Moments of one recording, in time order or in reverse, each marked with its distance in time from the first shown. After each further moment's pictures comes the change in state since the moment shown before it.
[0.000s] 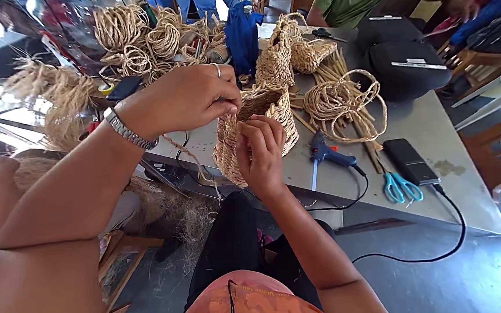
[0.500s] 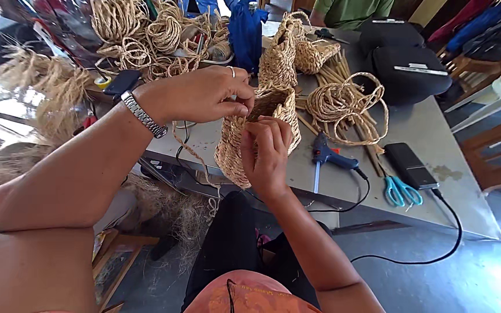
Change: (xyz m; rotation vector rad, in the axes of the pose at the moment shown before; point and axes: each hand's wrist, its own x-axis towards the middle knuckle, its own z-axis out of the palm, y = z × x) left_hand 0.015 -0.024 0.012 -0.152 -0.074 0.113; right_hand 0.005 -0.005 0.001 -0.061 0.009 0.018
